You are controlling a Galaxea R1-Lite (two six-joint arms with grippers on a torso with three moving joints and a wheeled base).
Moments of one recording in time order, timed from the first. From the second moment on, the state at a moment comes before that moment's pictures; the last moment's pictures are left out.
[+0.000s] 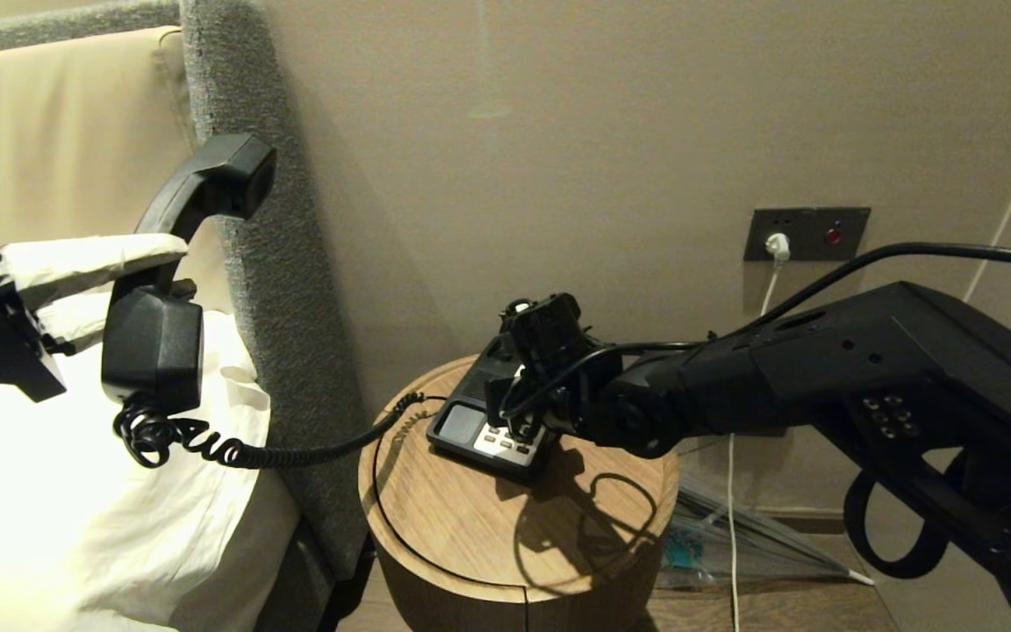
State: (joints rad) left arm 0.13 1.16 -0.77 -0.38 -0.88 -0.91; right arm 0.74 2.33 -1.58 -0.14 -0.24 0.36
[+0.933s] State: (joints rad) left arm 0.13 1.15 -0.76 -0.38 -0.88 -0.91; right arm 0.70 2.36 -1.62 -0.14 -0.27 0.35
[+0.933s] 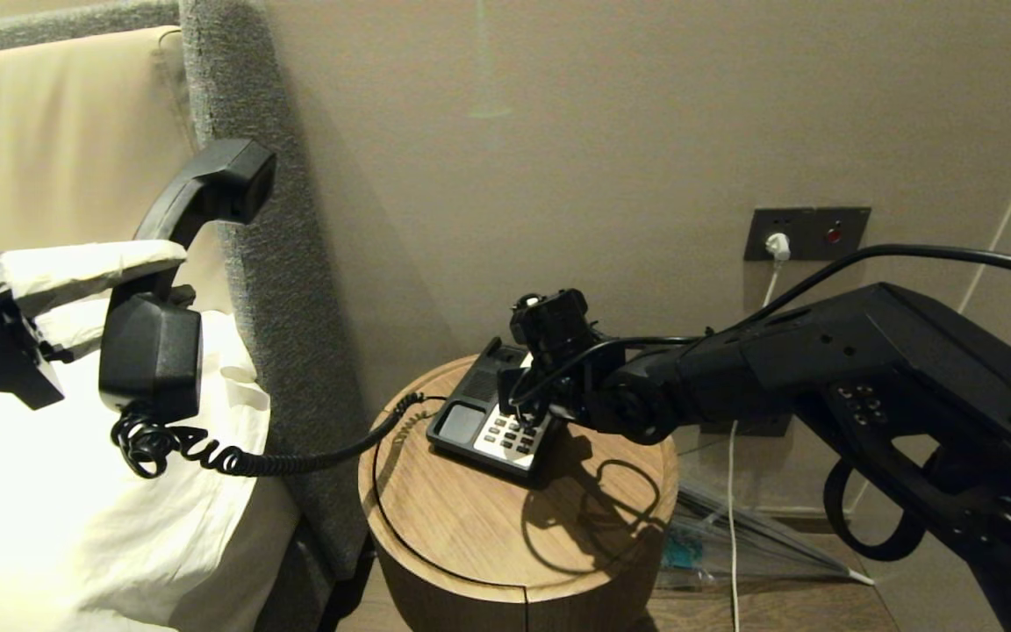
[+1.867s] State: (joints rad) left arm 0.13 1.14 -0.75 -0.38 -0.88 -0.91; right arm 0.70 2.39 -1.64 -0.14 -0.29 0.35
